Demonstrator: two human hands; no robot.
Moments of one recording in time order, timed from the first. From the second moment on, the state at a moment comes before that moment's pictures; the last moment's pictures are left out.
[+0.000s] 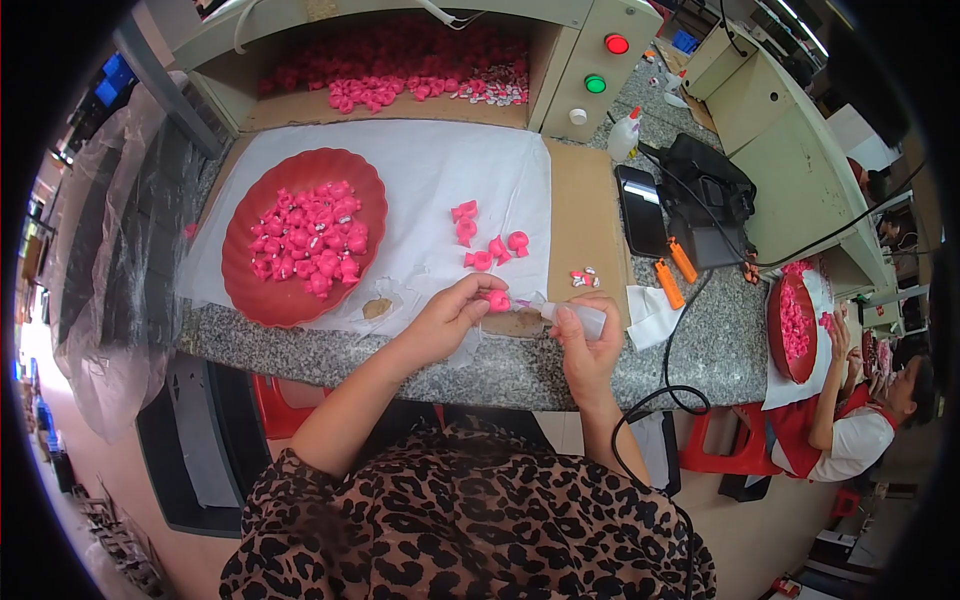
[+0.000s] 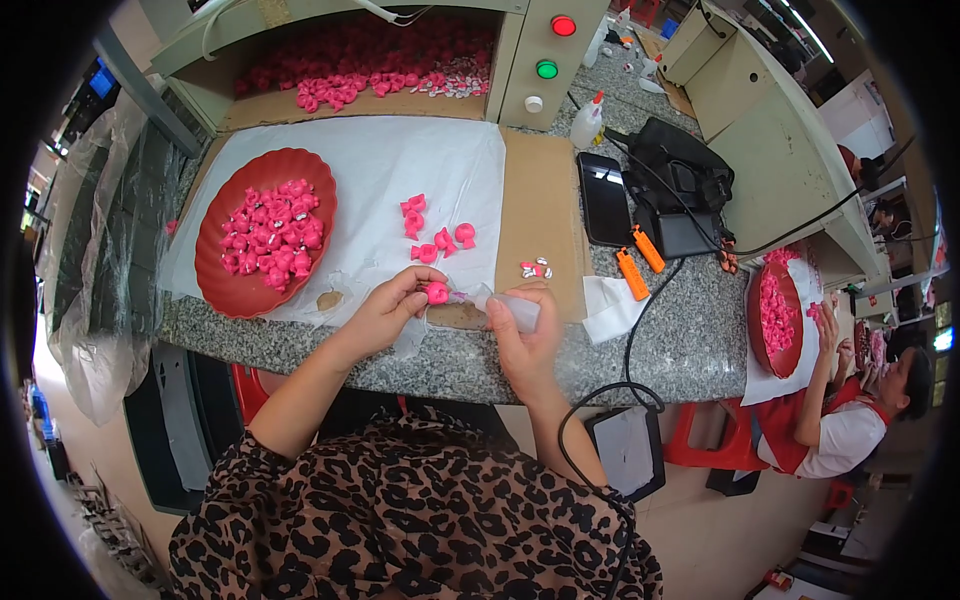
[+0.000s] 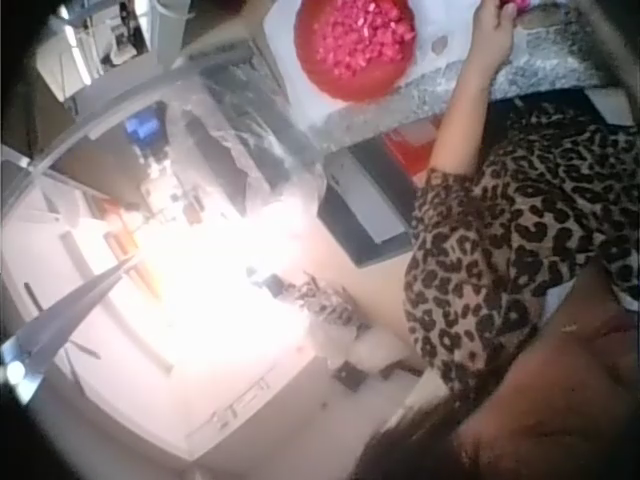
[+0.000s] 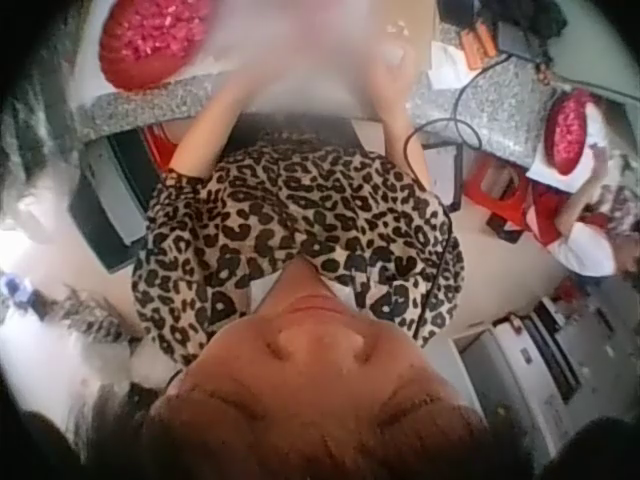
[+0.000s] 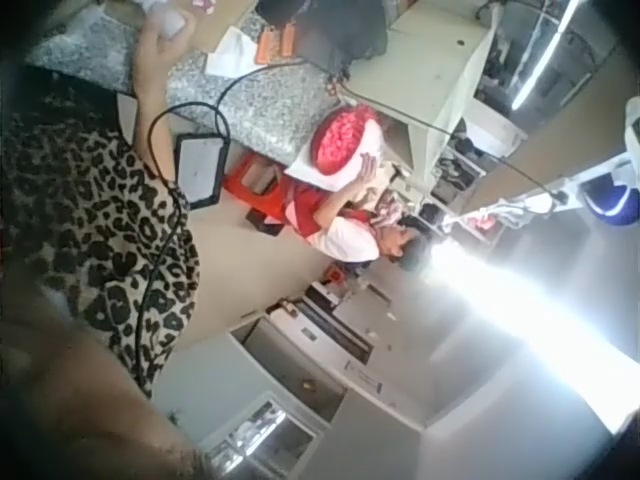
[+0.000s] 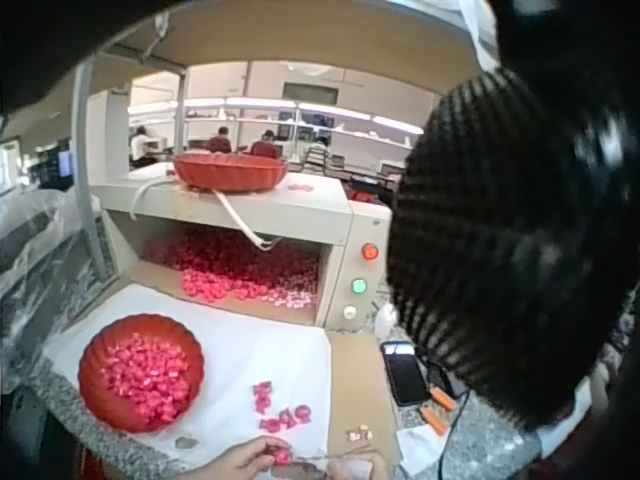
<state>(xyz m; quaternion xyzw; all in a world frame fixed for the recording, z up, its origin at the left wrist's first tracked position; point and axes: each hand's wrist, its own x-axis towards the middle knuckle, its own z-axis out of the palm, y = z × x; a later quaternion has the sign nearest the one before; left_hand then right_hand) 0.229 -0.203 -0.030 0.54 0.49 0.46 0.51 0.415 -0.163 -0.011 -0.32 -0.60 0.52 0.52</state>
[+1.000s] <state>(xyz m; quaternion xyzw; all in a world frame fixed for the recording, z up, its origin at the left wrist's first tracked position) 0.233 -0.204 -0.036 0.53 0.48 0.51 0.48 0.417 -0.166 -0.021 -0.33 -0.65 0.44 0.51</state>
